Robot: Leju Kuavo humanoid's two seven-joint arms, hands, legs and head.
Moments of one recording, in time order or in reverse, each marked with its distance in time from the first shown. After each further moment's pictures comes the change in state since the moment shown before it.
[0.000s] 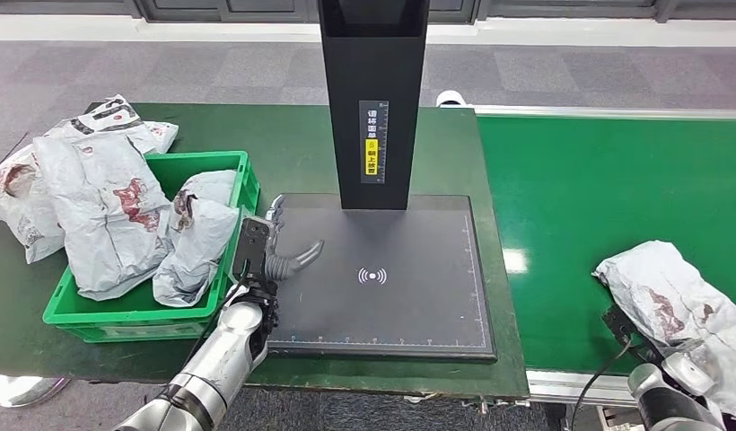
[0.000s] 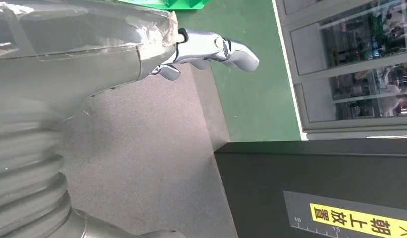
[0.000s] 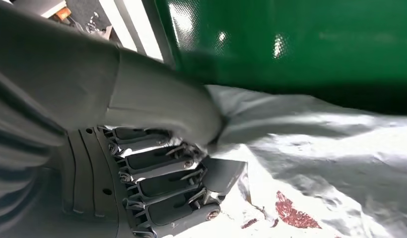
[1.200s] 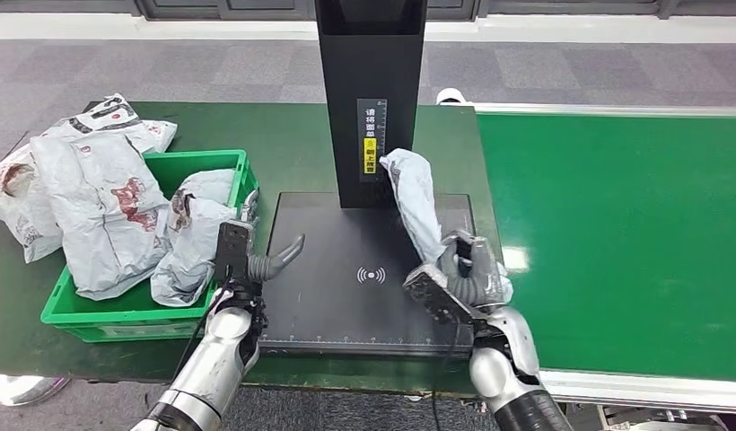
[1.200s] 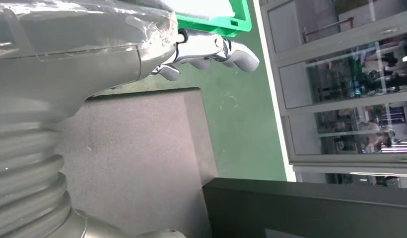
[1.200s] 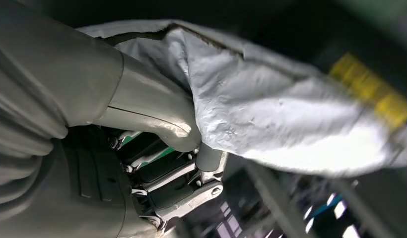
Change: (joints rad) left arm 0.088 -0.004 0.073 -0.179 -0.072 0.089 0.018; right arm 0.229 0.299 0.779 -0.879 -0.628 -0.235 -0.563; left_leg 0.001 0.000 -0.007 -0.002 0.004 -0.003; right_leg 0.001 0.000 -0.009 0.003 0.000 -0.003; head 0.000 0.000
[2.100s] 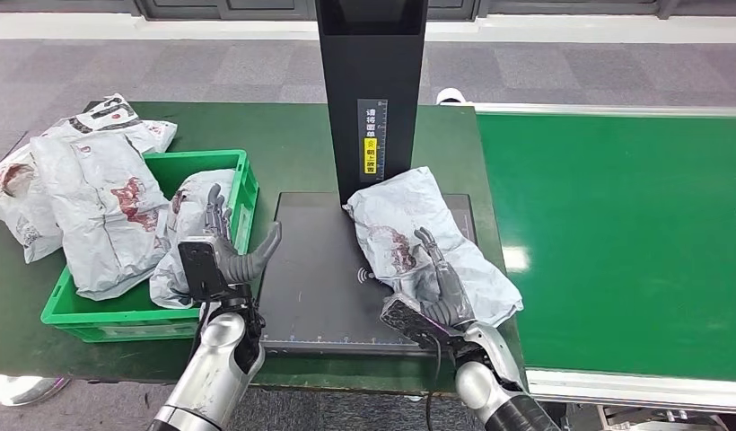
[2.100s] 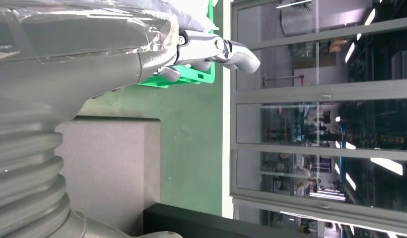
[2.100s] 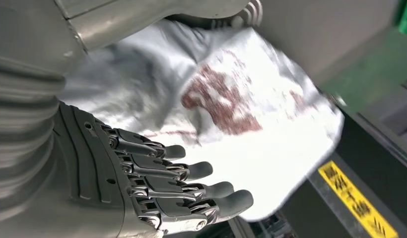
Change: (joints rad) left arm 0.071 -0.019 -0.008 -0.158 0.142 0.140 -0.168; right arm -0.033 -0.039 0.169 0.142 -0.168 0.015 -0.089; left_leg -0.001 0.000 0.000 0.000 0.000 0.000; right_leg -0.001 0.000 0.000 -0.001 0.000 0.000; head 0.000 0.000
